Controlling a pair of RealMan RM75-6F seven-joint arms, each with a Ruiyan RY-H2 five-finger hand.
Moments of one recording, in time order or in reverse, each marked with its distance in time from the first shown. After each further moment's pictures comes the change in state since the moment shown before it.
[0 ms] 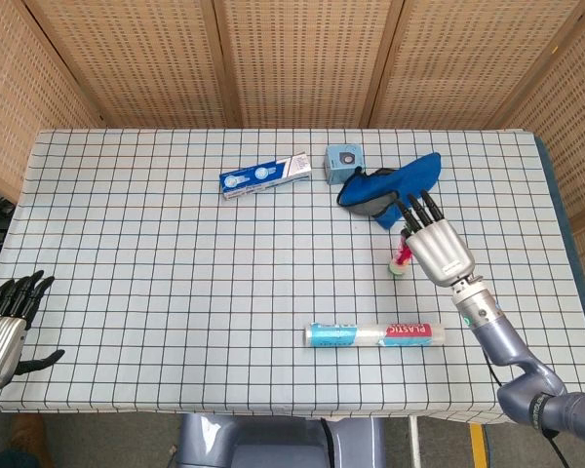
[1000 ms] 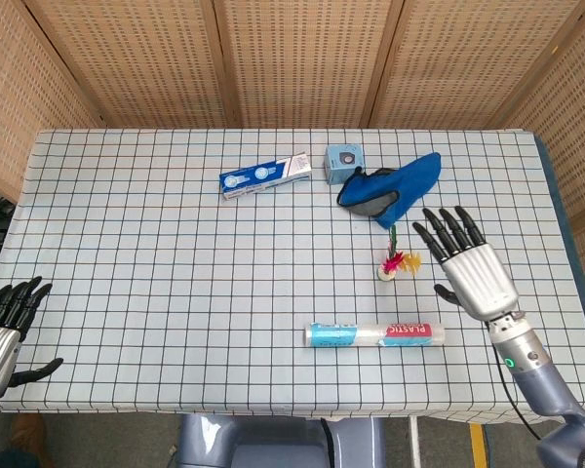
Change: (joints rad) left arm 0.039 0.027 0.032 -0.013 0.102 0.090 -0.042; right arm -0.181 0.216 -0.042 -0.274 -0.107 0.266 0.212
